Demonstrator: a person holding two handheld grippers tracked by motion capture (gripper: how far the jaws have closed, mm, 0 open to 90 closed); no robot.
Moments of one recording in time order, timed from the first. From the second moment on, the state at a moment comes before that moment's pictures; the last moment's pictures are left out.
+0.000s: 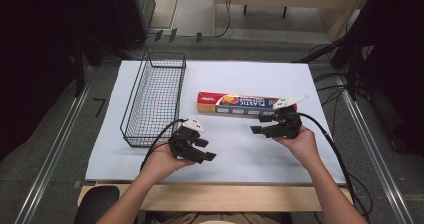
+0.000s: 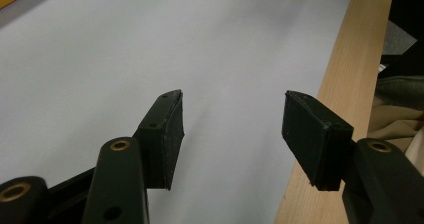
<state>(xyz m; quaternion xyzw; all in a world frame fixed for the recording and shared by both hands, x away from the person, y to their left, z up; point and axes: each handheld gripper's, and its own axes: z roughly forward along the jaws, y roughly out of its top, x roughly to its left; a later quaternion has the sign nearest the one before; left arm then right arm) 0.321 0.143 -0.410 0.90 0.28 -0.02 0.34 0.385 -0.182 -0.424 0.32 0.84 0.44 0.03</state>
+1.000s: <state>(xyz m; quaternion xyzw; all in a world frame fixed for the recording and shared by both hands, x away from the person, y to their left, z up) 0.332 0.131 -0.408 0.90 0.26 -0.04 0.35 0.374 -0.178 -0.413 0.33 0.86 0.38 0.05</state>
